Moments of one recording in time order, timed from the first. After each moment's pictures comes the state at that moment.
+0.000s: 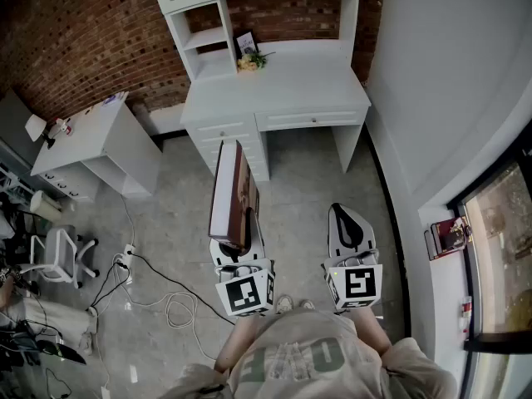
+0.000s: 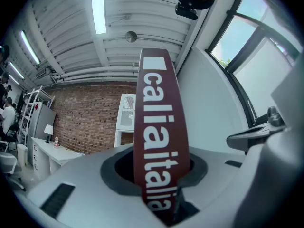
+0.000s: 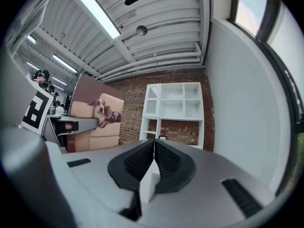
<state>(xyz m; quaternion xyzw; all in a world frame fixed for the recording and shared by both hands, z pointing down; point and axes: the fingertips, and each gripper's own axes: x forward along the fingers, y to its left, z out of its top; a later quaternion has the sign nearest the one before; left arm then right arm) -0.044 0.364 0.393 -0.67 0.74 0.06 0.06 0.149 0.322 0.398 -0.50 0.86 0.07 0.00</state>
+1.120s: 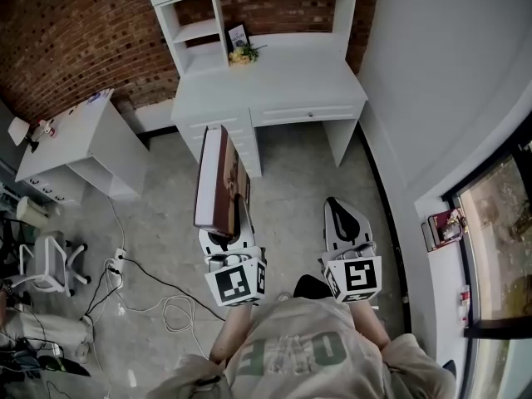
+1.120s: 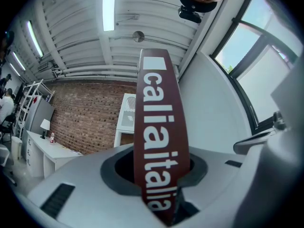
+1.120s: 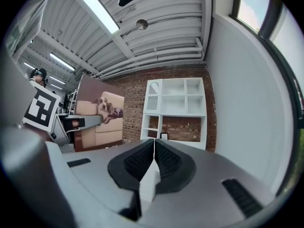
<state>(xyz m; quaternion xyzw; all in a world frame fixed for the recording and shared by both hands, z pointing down) -0.109 0.328 0.390 -0.68 0.73 0.09 0.06 0.096 0.300 0.408 -0.50 0.86 0.05 -0.01</state>
